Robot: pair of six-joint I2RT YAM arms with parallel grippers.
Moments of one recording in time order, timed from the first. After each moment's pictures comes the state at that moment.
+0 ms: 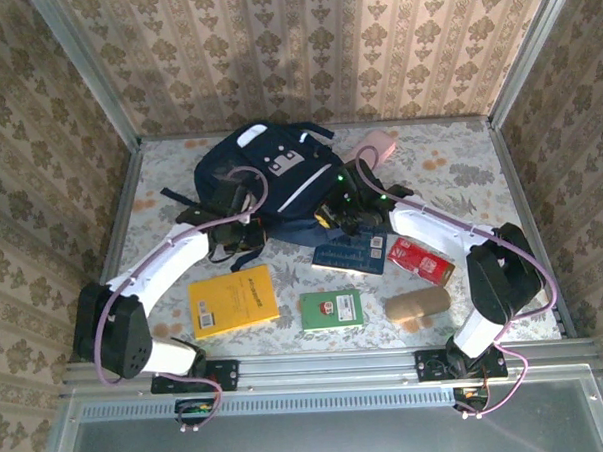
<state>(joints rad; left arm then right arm) -0.47 1.39 1.00 -0.69 0.16 -0.48 0.55 1.65 1.20 -0.39 -0.27 1.39</state>
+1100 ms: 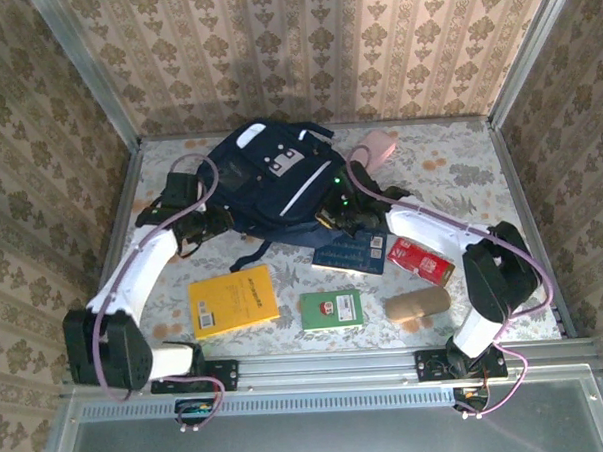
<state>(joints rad) -0.21 1.26 1.02 -0.74 0.13 -0.50 0.59 1.69 1.22 -0.40 -0.20 1.20</state>
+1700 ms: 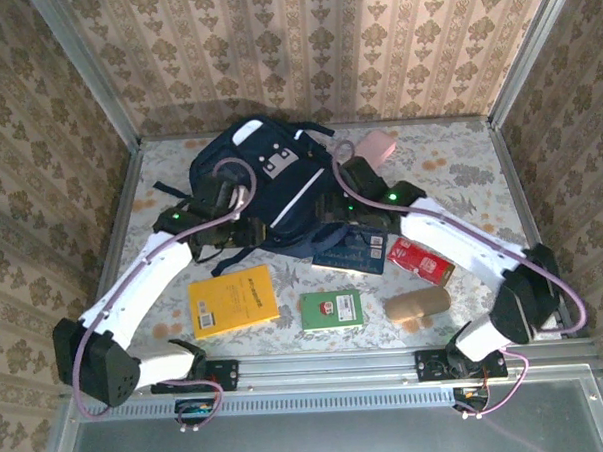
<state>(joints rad) -0.53 1.26 1.11 -0.86 0.11 -0.35 0.64 1.48 1.29 -0.70 0.13 0.62</state>
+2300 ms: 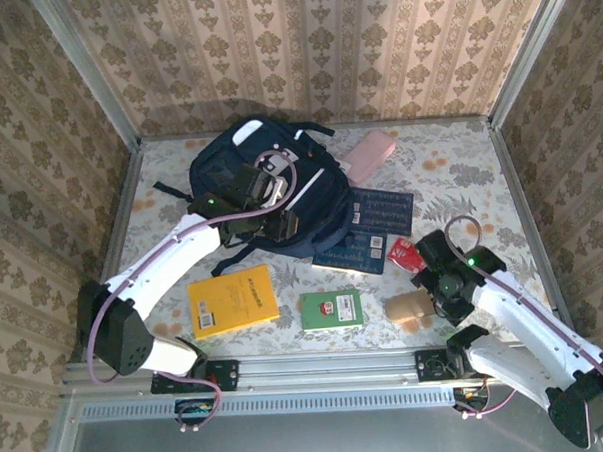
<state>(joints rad) -0.65 1.42 1.22 -0.75 0.12 -0.30 0.41 0.88 0.66 -1.21 0.12 1.44</state>
